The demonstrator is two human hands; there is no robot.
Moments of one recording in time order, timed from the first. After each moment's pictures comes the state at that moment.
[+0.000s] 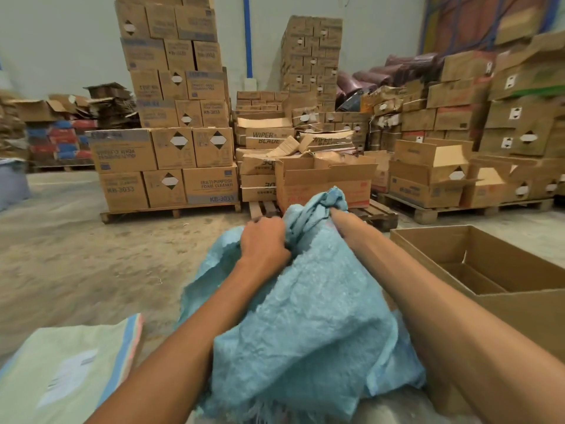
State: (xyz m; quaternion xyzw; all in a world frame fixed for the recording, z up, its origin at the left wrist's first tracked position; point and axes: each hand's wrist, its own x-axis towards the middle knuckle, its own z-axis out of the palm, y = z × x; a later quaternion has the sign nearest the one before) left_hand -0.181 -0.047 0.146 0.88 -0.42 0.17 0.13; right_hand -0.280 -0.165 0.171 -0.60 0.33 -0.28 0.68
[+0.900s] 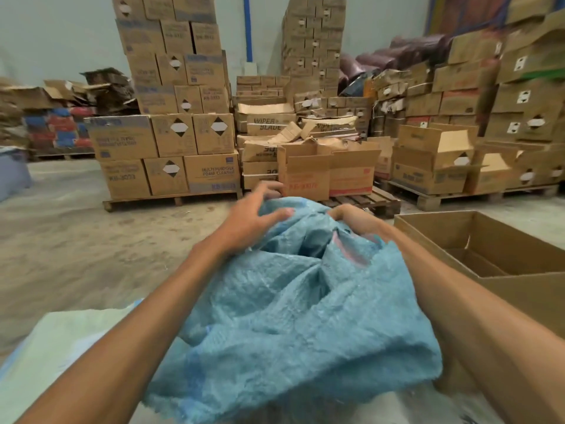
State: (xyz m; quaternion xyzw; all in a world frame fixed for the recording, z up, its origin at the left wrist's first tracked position) left_hand -0.151 0.004 0.153 0.75 -0.54 0.00 0.38; right_hand -0.301 -0.184 0.146 -0.79 0.22 -0.09 0.57
